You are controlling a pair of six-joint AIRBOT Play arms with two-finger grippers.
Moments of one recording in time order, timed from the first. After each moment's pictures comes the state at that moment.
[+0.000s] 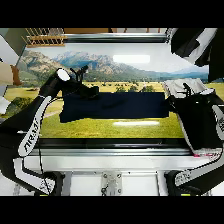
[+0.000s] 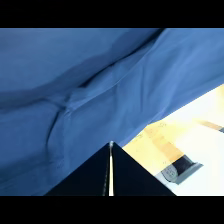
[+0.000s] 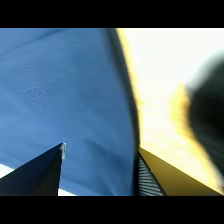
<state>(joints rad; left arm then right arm) -0.22 -1.70 1.48 0.91 -1.17 -1.45 -0.39 -1.81 1.27 -0.78 1.20 1.16</state>
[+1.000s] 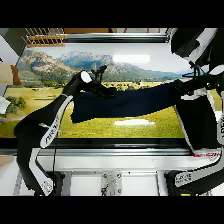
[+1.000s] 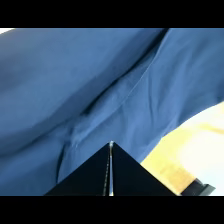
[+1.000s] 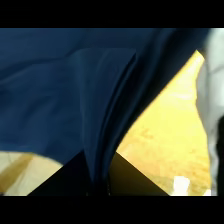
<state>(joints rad) -0.40 -1.91 1.70 0.91 -1.06 -1.46 -0.32 -1.73 1.64 -1.00 1.40 1.29</state>
